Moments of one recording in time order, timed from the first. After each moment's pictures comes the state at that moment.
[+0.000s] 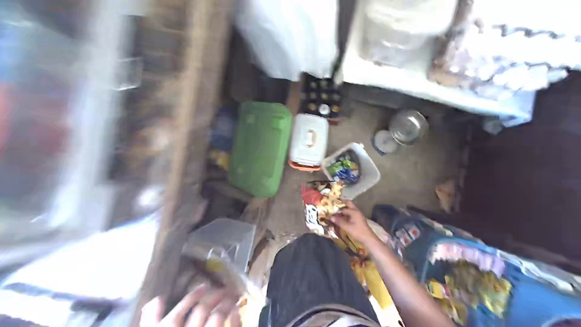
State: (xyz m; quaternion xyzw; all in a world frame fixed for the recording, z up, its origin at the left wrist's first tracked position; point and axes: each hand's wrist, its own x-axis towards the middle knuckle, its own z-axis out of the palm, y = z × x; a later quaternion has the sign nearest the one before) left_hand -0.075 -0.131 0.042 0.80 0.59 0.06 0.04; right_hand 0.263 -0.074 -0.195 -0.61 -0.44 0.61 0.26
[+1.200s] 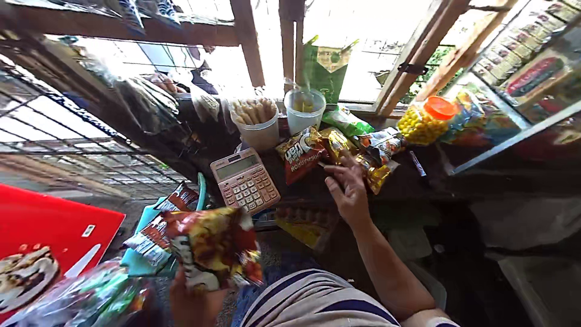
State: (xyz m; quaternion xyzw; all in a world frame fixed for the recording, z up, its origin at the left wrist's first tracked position) left_hand -0.143 -0.602 0.100 0.05 0.44 0.90 0.04; right_hand -0.153 -0.281 0.123 -0.05 -0.79 0.53 0.30
